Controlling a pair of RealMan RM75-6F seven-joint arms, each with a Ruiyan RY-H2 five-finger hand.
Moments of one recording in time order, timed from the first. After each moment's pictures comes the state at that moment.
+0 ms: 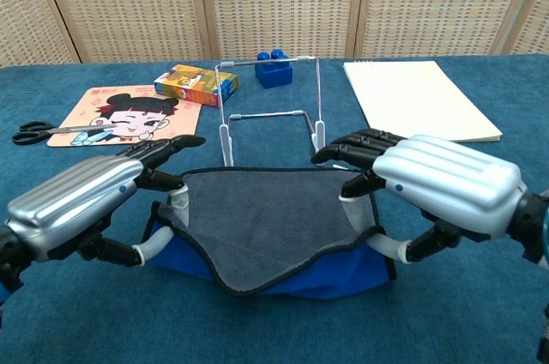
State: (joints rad) left arm -0.42 -1.73 0.02 -1.40 1.64 1.25 0.16; right arm 0.56 -1.60 -0.01 -1.44 -1.72 1.16 -0.17
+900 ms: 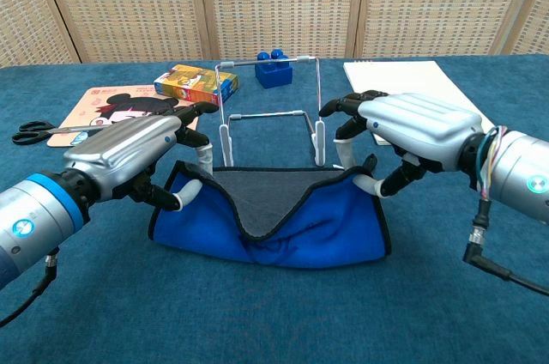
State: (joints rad) left arm -0.51 -1.80 -0.16 -1.46 1.36 1.13 0.42; right arm 0.64 -1.64 0.16 -1.43 -1.44 1.03 -0.27
